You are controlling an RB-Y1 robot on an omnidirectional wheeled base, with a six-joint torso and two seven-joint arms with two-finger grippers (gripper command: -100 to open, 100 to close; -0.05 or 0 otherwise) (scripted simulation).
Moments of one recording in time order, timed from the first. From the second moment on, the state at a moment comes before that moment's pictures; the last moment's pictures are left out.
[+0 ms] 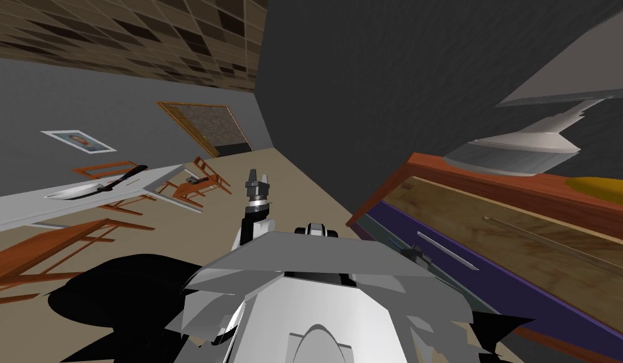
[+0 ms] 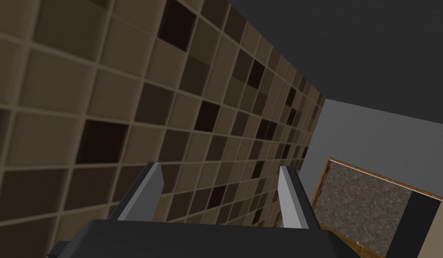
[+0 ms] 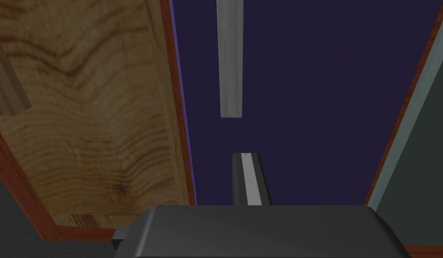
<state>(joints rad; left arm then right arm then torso) 0.52 0.00 0.06 -2.31 0.07 -0.38 0.00 0.39 -0.53 0.35 -0.88 1.77 1.23 0.19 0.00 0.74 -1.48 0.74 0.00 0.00</state>
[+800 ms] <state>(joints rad) 0.52 0.00 0.06 -2.31 0.07 -0.38 0.00 0.32 -0.58 0.32 -0.92 1.67 1.10 0.15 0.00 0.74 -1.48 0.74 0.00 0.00</state>
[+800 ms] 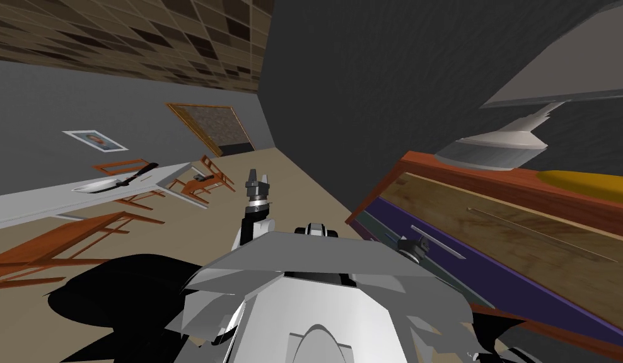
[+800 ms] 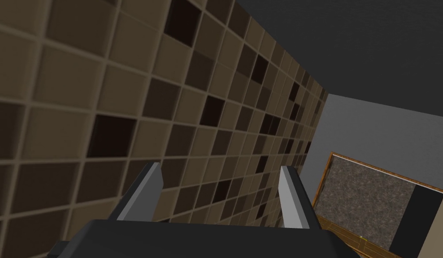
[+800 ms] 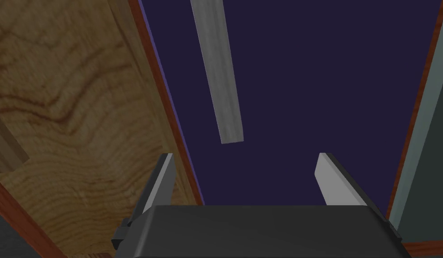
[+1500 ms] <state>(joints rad) 0.52 0.00 0.06 -2.31 0.07 -0.38 0.00 0.26 -0.63 0.30 -0.97 1.58 0.98 0.11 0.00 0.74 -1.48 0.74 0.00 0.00</state>
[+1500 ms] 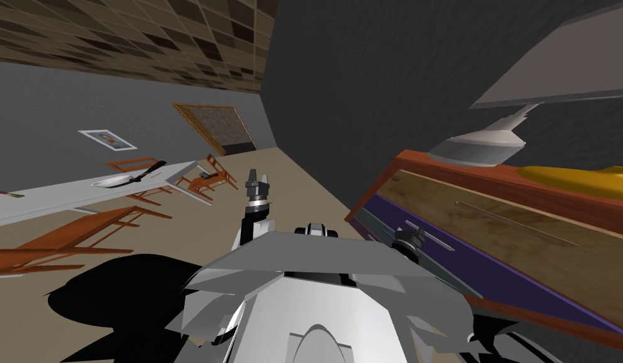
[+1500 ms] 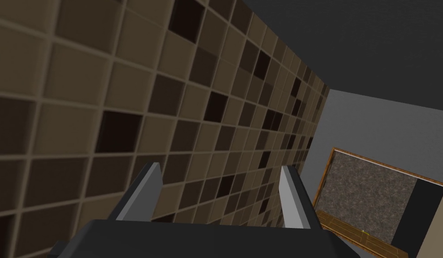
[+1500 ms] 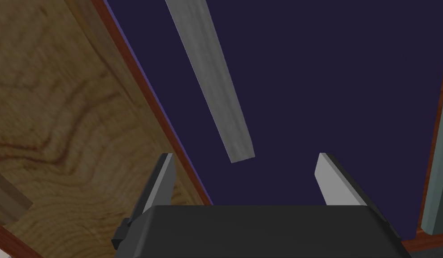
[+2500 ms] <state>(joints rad) 0.52 0.00 0.06 -2.31 0.07 -0.38 0.00 0.16 -0.65 0.24 -0.99 1.46 0.87 0.13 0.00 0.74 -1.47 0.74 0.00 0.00</state>
